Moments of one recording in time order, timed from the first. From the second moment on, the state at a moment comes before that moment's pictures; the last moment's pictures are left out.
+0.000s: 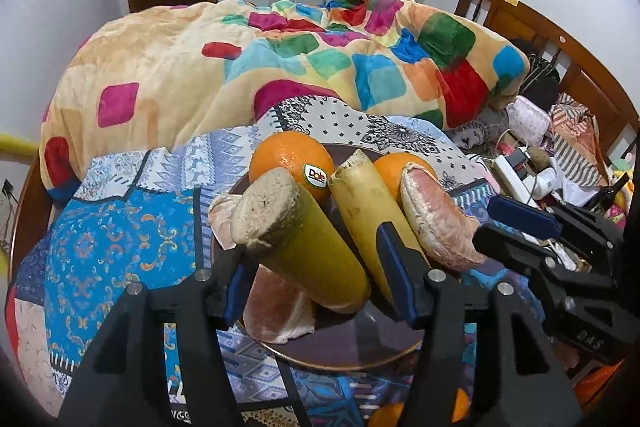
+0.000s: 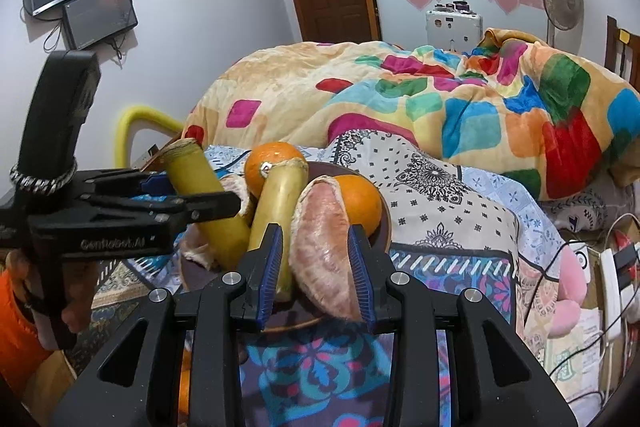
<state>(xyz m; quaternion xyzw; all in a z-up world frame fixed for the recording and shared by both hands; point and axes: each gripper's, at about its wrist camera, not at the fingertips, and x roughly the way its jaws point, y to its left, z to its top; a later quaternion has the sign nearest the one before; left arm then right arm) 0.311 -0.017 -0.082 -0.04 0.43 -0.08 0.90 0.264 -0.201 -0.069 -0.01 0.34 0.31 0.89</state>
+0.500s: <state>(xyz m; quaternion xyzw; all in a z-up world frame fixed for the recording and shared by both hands) 0.294 -0.014 -0.096 -0.02 0.46 -0.09 0.88 0.236 -0.200 -0.063 -0.03 0.32 0.31 0.89</state>
